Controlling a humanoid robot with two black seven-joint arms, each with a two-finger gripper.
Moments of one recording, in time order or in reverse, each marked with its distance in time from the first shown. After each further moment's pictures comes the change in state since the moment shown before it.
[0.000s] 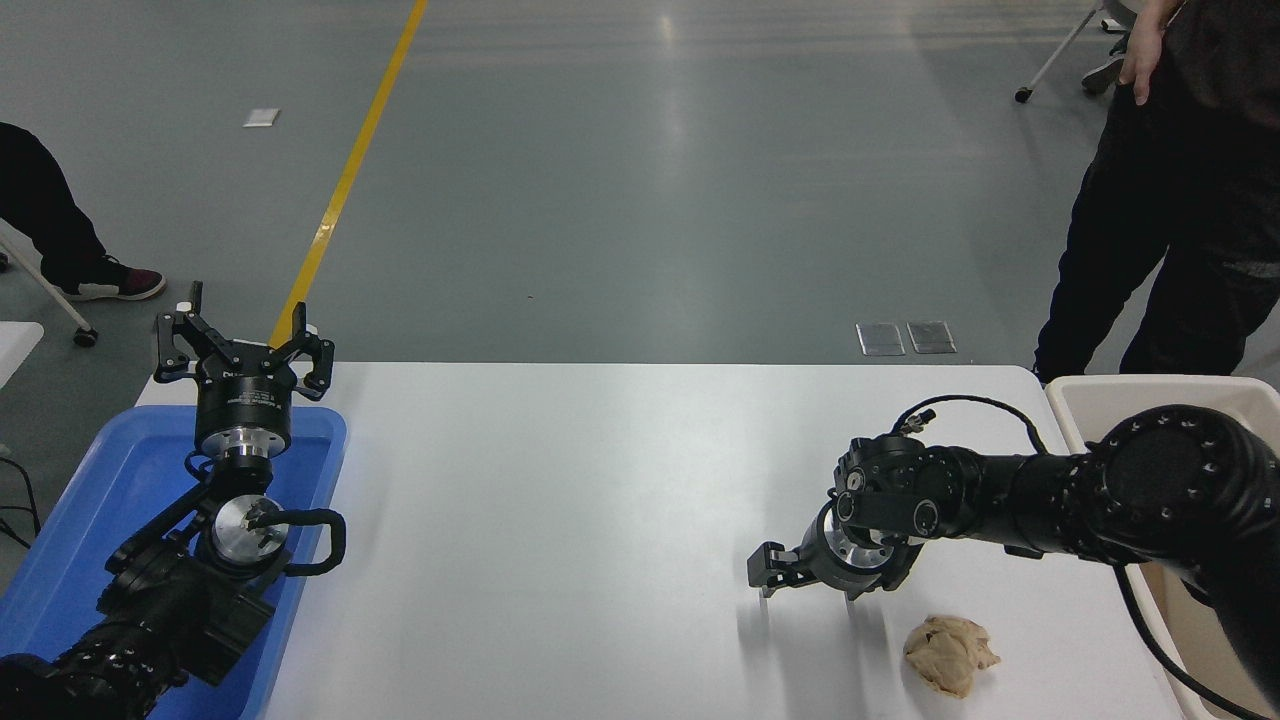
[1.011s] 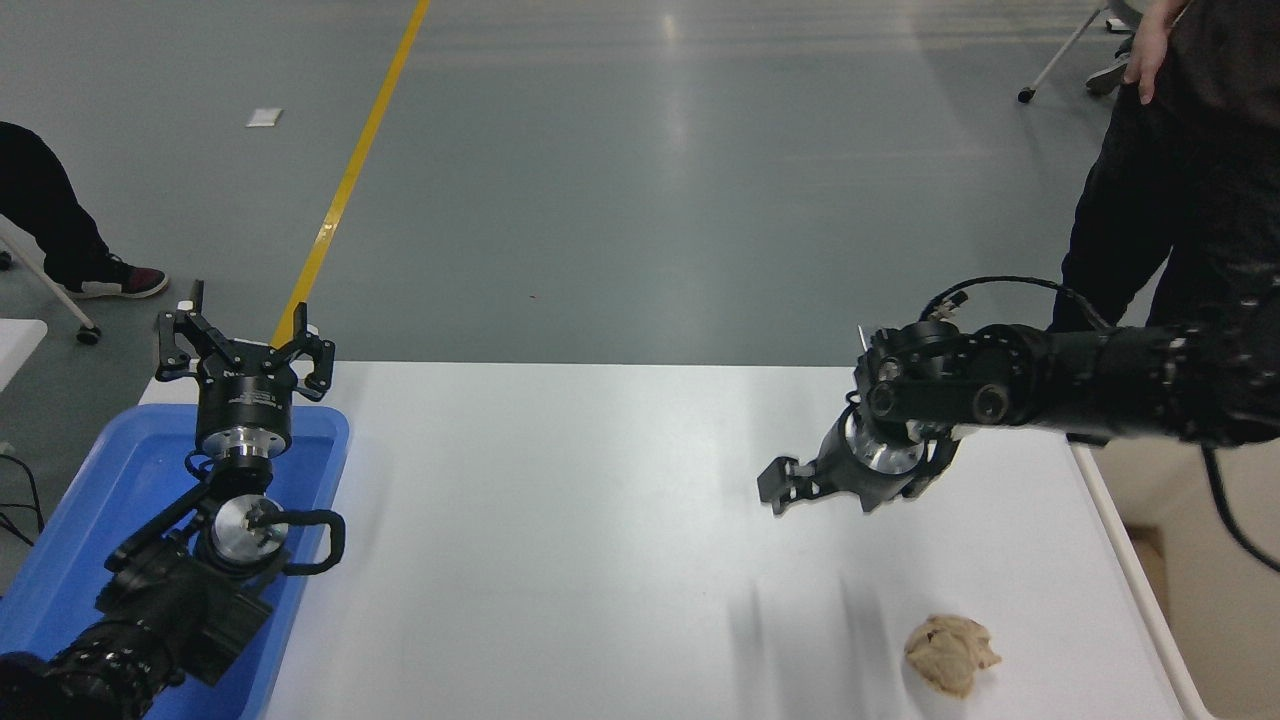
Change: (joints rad) left arm -0.001 0.006 0.016 0.000 -0.003 0.000 0.000; right arm 0.587 -0.344 -0.035 0.460 0.034 0.175 -0.010
